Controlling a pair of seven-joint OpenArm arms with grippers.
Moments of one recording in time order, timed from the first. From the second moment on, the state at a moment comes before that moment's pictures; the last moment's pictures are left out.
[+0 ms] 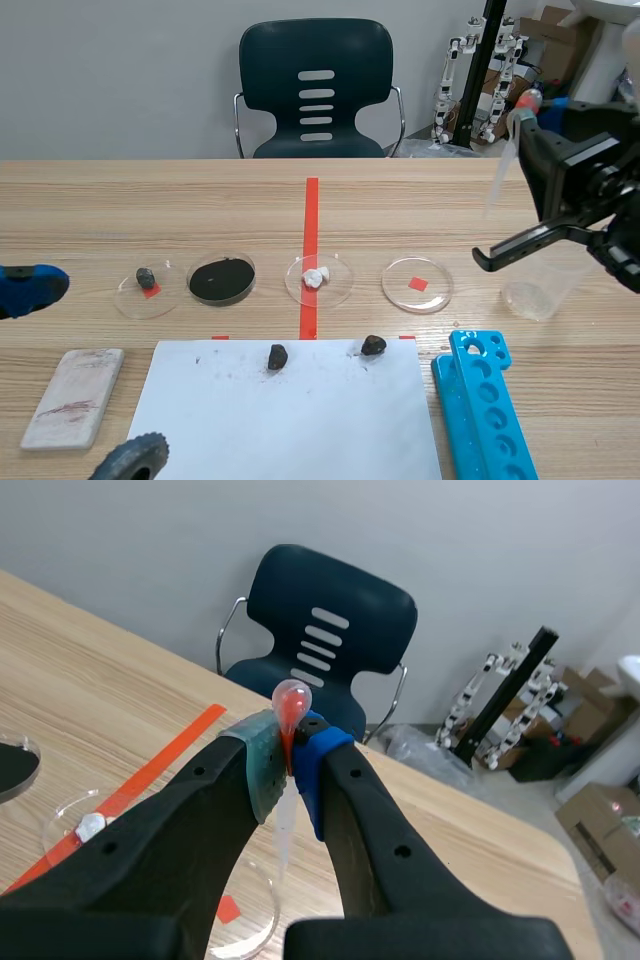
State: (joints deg) left arm 62.6 -25.3 -10.3 119.7 4.2 -33.4 -44.4; right arm -31.5 21.9 3.2 118.6 -0.2 8.0 10.5
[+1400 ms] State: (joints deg) left arm 62.6 -25.3 -10.3 119.7 4.2 -33.4 -44.4; right arm -4.2 21.9 -5.0 81.3 8.5 24.5 12.7
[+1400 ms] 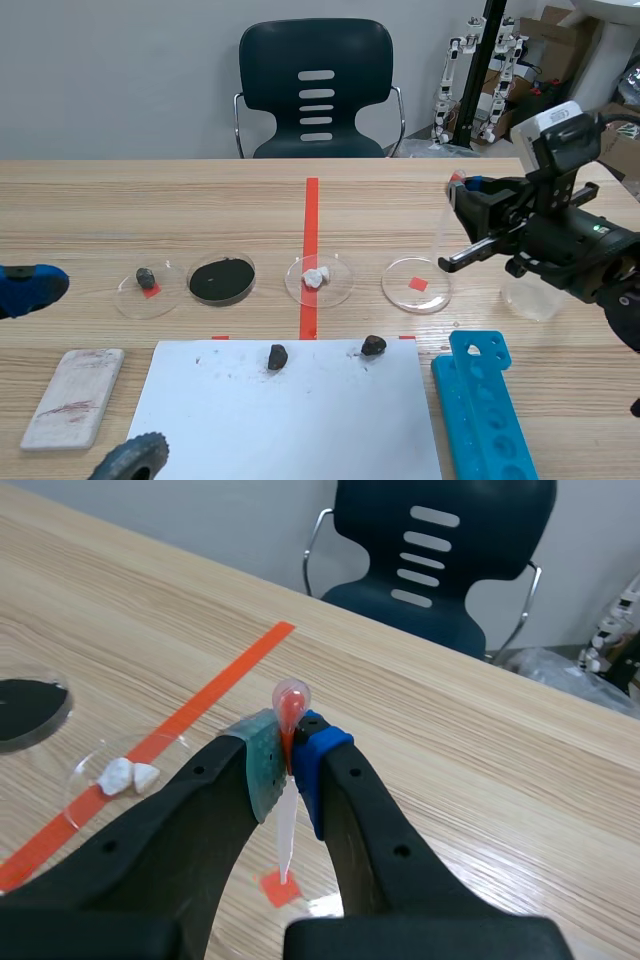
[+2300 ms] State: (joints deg) left arm 62.6 -25.3 -10.3 119.7 4.2 -33.4 -44.4; right arm -4.1 21.9 -7.7 79.0 7.7 24.3 12.7
